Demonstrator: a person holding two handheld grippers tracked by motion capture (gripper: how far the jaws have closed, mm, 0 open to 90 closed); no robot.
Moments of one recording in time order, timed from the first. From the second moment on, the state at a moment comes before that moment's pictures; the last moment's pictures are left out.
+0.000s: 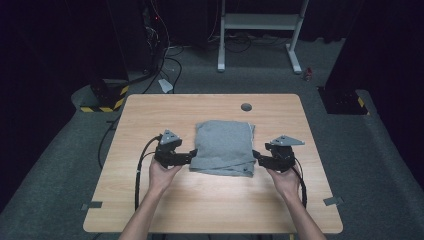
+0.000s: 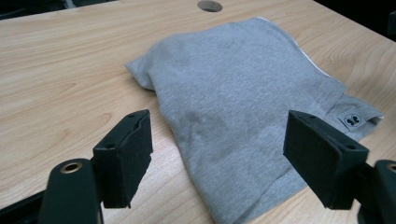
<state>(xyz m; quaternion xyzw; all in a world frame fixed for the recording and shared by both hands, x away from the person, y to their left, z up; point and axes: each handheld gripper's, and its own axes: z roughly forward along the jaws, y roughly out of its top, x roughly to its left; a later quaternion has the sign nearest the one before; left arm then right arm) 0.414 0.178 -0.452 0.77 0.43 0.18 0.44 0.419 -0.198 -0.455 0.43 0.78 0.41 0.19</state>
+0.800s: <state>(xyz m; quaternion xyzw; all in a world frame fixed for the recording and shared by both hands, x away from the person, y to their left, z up) 0.402 0.212 -0.451 0.75 0.46 0.19 0.45 0.409 -0.225 -0.450 0.45 0.76 0.43 0.20</state>
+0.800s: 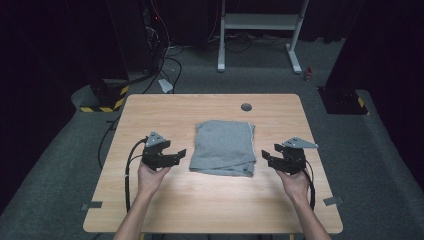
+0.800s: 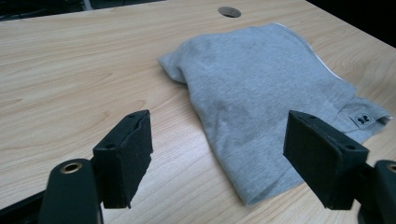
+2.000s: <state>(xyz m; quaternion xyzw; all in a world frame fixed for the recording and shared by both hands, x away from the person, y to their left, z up) 0.382 0.260 -0.479 0.72 0.50 0.19 0.43 0.393 -0.265 -0.471 0.49 0.74 0.41 0.21</state>
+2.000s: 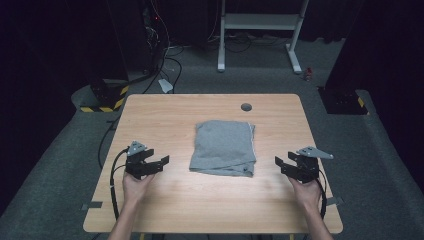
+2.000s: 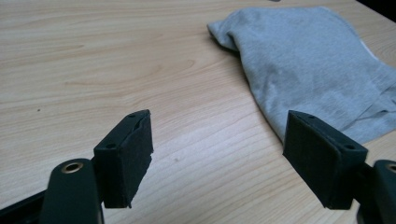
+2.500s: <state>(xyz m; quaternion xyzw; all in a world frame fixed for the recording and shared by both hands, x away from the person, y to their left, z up) 0.380 0.265 -0.505 0.73 0.52 0.19 0.39 0.388 -0.275 -0.492 0.51 0.74 0.38 0.21</state>
